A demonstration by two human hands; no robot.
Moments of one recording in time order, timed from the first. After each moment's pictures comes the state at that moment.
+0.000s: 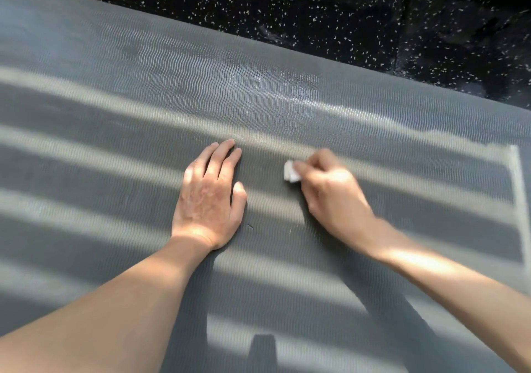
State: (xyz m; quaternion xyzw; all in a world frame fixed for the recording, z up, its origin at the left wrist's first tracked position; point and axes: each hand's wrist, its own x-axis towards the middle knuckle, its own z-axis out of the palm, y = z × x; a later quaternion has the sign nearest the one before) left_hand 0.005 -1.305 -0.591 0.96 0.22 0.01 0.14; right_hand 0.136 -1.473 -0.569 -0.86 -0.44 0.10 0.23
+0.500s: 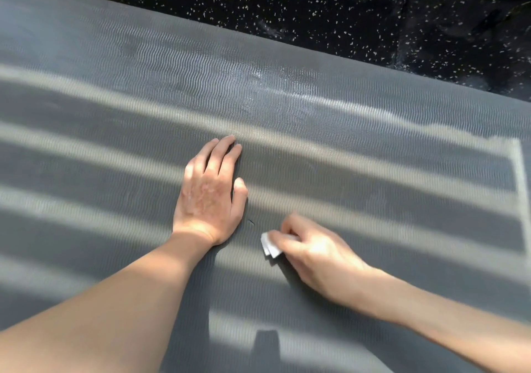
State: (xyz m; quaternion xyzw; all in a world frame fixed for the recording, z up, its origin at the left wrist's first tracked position) left_hand 0.005 -1.306 -0.590 0.96 0.22 0.02 0.15; right_hand 0.069 -1.500 -0.564 -0.80 -0.55 0.19 0.18
